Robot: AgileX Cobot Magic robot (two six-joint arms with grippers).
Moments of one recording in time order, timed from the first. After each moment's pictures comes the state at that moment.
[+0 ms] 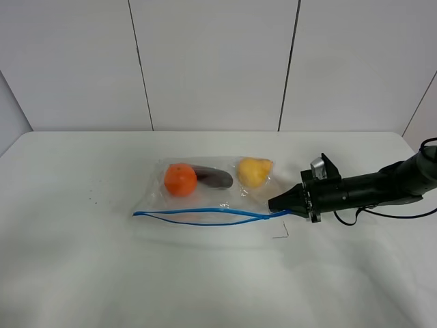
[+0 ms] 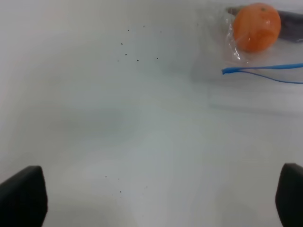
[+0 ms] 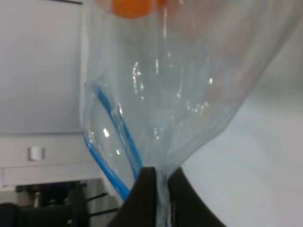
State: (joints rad) left arm 0.00 -0.01 -0.49 0.01 1.06 -0.01; right arm -0.08 2.21 -0.99 1.47 1.19 -1.32
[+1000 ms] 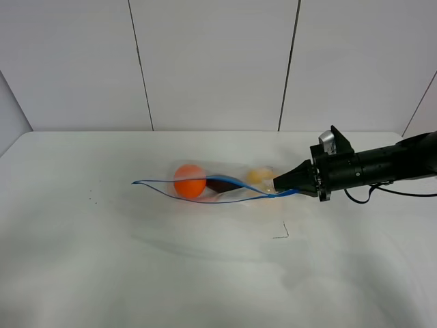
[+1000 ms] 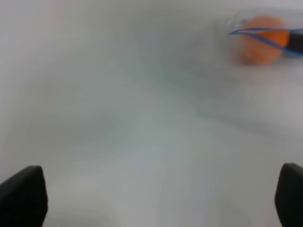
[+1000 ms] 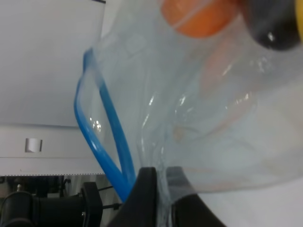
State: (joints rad) left arm 0.00 -0.01 -0.52 -0.03 1.04 -0.01; right arm -0.08 2.00 -0.99 1.40 1.20 -1.20
